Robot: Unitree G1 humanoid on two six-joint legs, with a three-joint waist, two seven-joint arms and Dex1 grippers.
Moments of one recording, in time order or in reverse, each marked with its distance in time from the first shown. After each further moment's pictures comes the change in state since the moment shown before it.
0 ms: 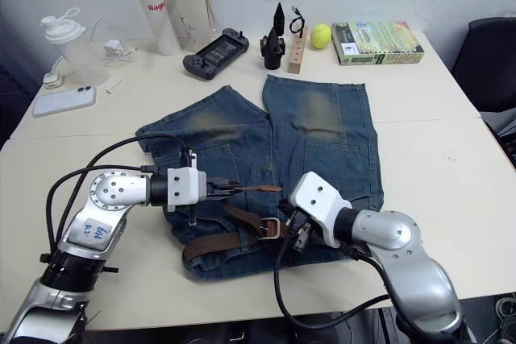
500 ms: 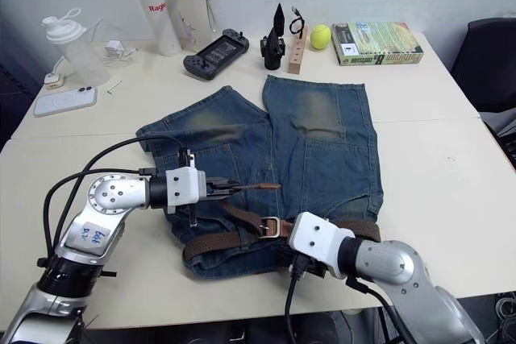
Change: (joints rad) left arm 0.010 0.001 0.000 -0.029 -0.011 0.054 0.038; right arm 0.182 -0.188 0.144 0.013 -0.061 -0.258 -0.118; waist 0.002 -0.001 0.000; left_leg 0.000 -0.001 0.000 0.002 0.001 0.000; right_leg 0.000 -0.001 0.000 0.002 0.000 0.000
